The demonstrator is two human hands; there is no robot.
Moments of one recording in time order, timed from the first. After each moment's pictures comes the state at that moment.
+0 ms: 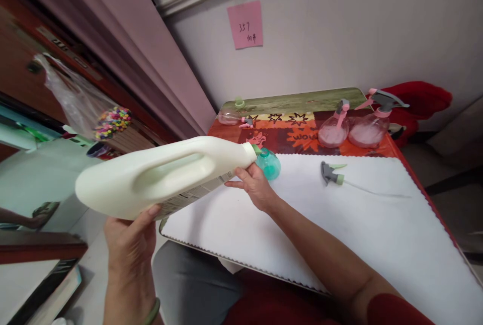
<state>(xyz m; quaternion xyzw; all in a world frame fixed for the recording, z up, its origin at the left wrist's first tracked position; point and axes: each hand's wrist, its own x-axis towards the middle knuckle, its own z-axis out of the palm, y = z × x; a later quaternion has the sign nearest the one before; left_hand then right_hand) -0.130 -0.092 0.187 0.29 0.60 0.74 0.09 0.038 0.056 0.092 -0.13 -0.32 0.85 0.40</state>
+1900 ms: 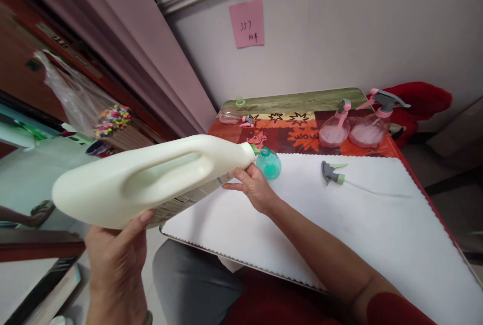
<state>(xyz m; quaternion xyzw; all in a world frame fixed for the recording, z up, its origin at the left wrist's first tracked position) -0.119 -0.103 0.203 0.32 0.61 0.72 0.05 0.040 0.048 0.102 -0.13 -0.32 0.86 0.38</state>
